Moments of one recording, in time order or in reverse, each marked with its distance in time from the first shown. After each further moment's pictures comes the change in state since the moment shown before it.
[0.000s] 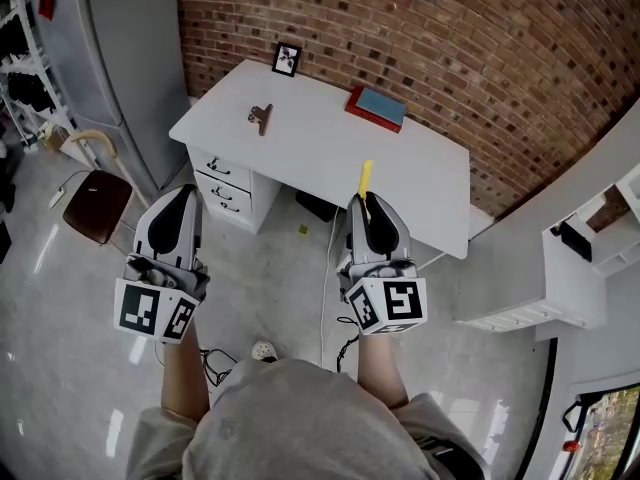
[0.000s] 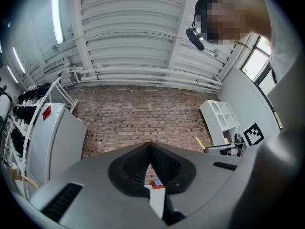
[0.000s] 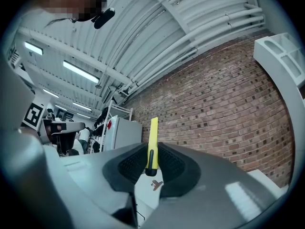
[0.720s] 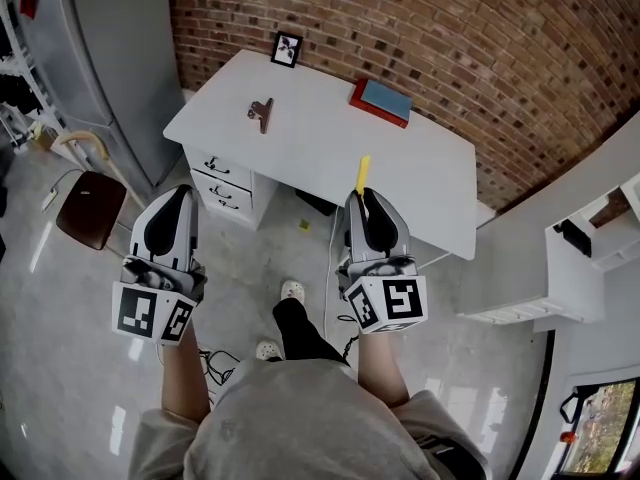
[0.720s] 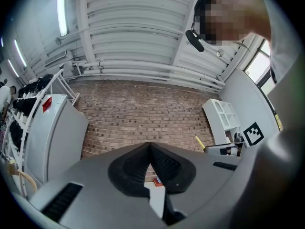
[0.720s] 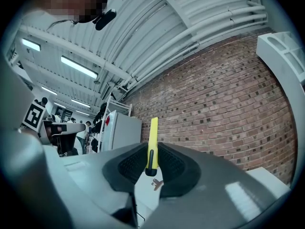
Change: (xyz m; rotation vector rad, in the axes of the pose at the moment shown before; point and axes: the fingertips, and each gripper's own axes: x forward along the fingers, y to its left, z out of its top) left arm 0.030 0.056 -0.036 -0.037 0.027 -0.006; right arm 0.057 0.010 -0.032 -0.011 0.035 -0.008
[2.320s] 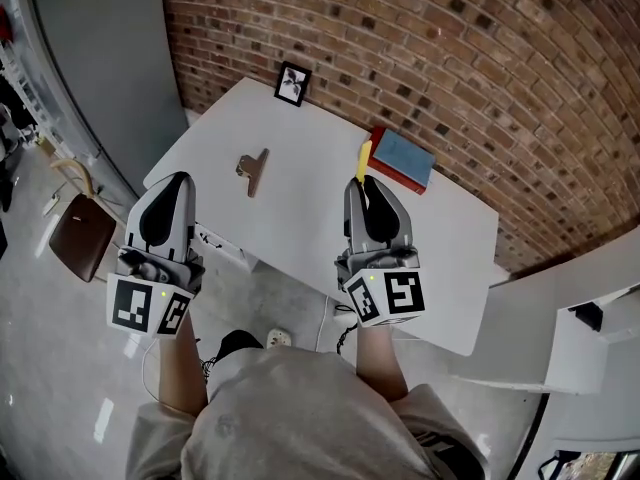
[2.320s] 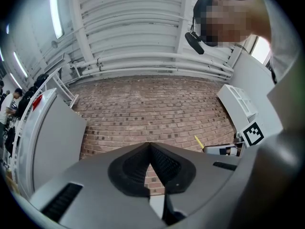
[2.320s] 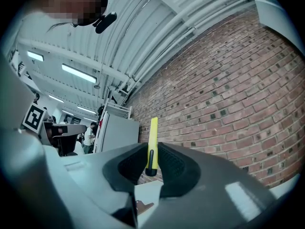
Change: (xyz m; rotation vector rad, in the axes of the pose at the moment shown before) left arm 0.243 0.065 -0.053 0.072 -0.030 0.109; right arm 0.243 -0.145 -0.036 0.034 -0.055 0.141
